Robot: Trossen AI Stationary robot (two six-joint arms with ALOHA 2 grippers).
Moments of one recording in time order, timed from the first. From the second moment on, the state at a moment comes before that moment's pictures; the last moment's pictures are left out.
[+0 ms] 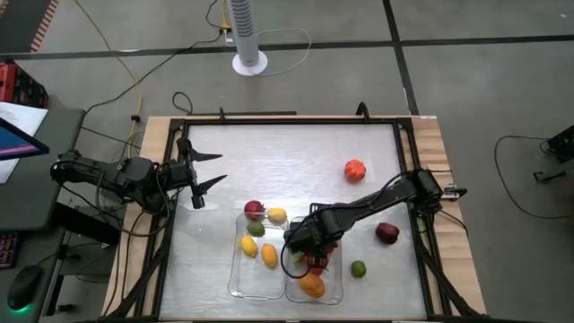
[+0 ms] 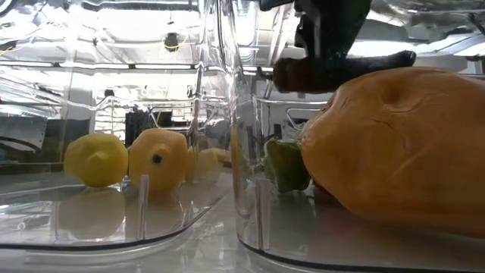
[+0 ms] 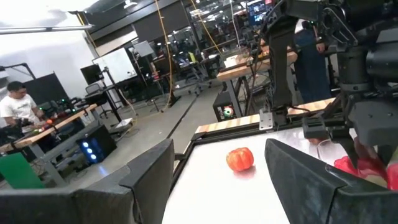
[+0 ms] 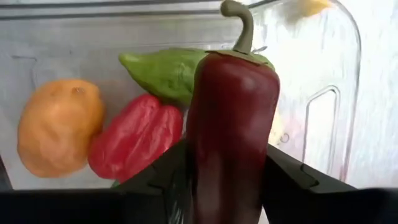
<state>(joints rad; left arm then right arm) -0.25 0.58 0.65 -0.04 -0.53 0.34 0.36 2.02 1.81 -1.23 0.08 0.44</state>
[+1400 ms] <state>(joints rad) -0.25 0.58 0.65 -0.06 -0.53 0.32 -0.15 1.77 1.64 -1.15 0.33 0.11</state>
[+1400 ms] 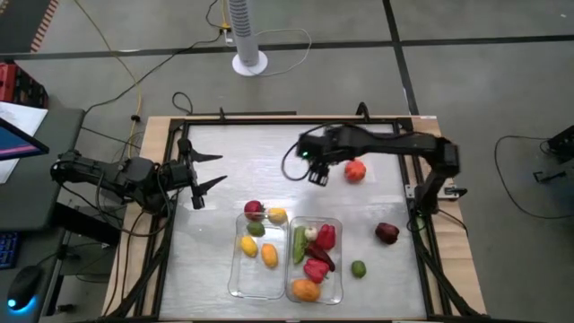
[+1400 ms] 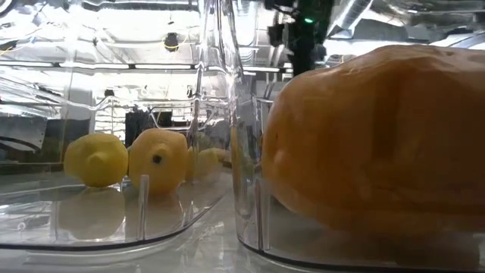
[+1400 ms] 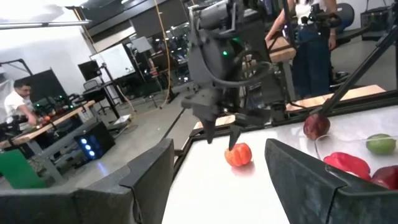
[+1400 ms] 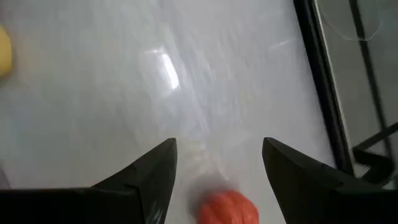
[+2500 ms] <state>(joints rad) -0.25 0.58 0.65 -0.03 -0.48 0.32 -0.26 1.46 0.97 -0.98 0.33 0.23</state>
